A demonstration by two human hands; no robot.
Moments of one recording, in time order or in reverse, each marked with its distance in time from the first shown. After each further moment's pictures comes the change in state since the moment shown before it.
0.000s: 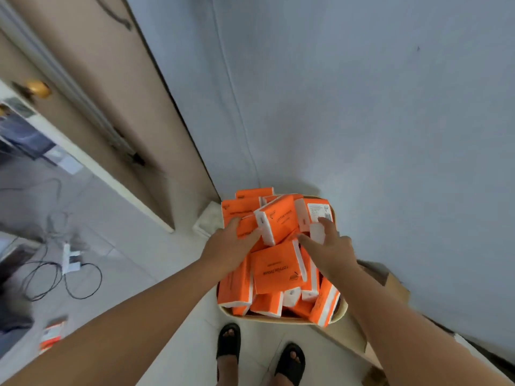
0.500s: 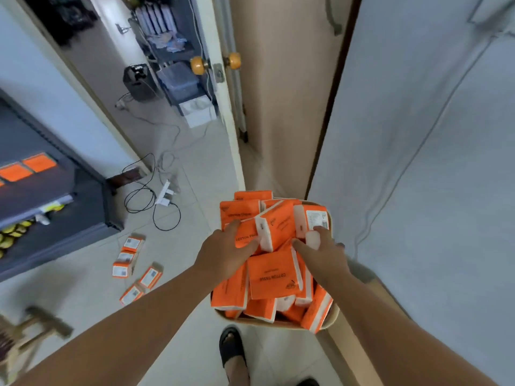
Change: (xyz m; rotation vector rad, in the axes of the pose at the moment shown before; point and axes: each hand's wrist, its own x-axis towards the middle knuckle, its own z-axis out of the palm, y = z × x) left_hand -0.099 -0.192 -0.137 -0.026 0.388 -0.247; right_hand -0.072 -0.198 0.162 -0.209 -0.319 -0.298
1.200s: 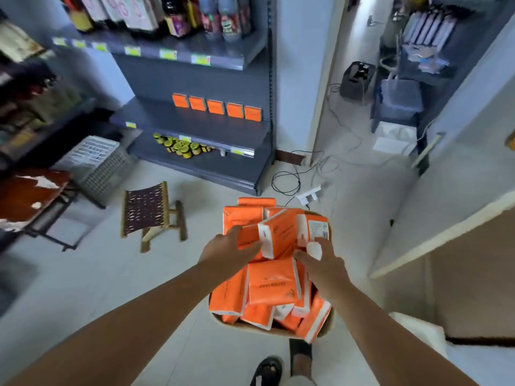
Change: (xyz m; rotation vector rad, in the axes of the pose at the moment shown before) left_hand -0.094 -0.298 -0.188 -0.171 0.350 -0.836; right_hand -0.012 -0.293 0.306 -0.322 -0.610 -0.433
